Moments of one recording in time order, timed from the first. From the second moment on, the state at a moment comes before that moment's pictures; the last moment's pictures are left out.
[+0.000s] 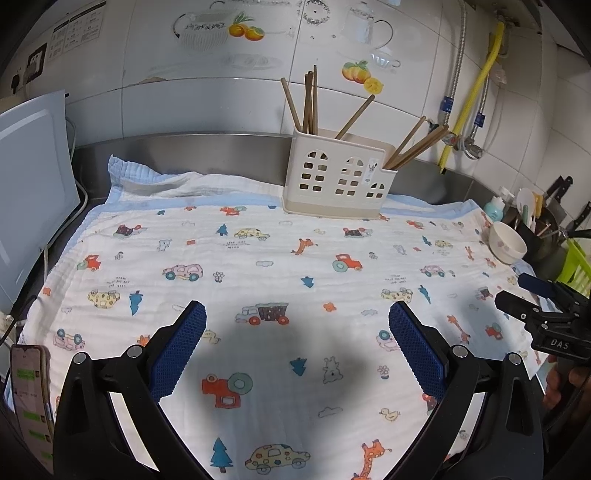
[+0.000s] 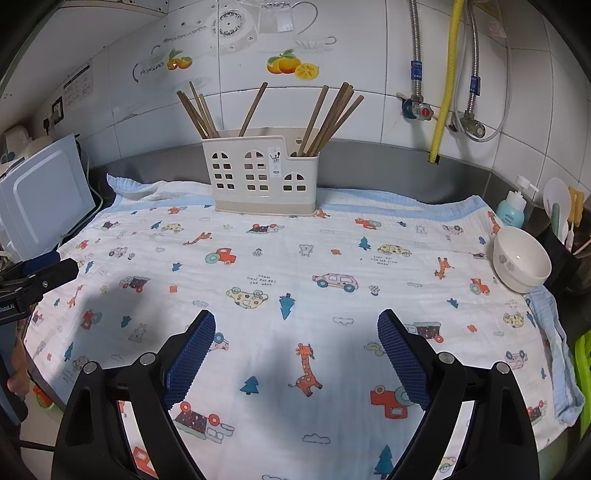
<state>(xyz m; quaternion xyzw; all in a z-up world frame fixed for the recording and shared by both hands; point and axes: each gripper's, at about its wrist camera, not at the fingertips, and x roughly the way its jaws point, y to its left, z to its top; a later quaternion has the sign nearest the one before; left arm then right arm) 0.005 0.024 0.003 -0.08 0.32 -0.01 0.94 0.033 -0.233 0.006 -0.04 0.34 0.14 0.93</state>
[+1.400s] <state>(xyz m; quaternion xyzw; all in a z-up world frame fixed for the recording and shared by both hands) 0.027 0.025 -0.020 -0.07 0.35 0.00 0.94 0.058 -0.255 -0.016 -0.05 0.36 0.12 0.92</state>
